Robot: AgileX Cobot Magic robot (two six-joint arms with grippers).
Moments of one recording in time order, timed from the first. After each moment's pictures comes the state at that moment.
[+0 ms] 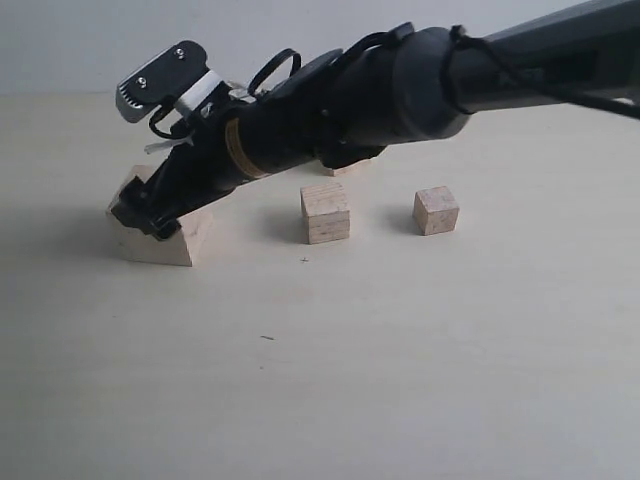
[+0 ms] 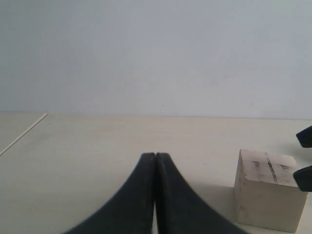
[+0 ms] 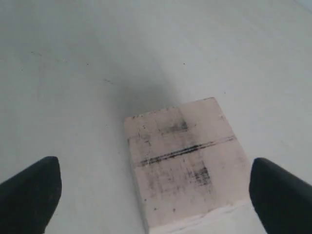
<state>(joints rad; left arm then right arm) 0.04 0.01 0.00 0.05 0.13 -0.03 0.90 2.12 -1.45 -1.74 -0.31 1.57</state>
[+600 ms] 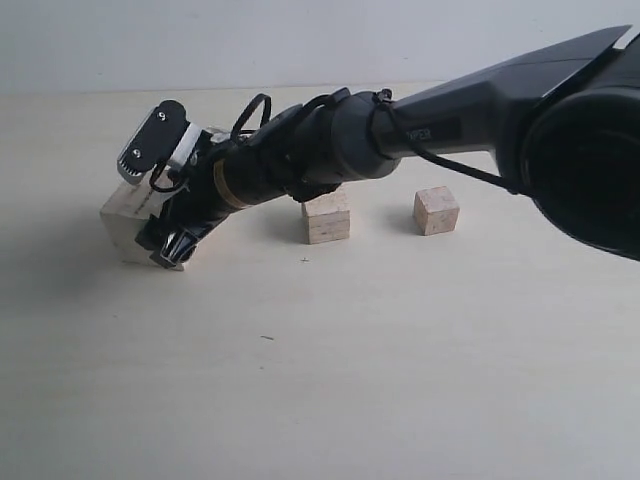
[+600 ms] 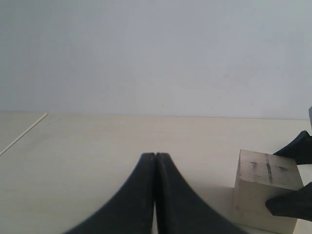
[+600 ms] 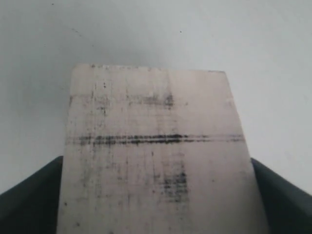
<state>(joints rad) 0.04 0.01 0.00 0.05 0.13 -0.03 0.90 2.34 -1.60 -1.74 -0.26 1.34</state>
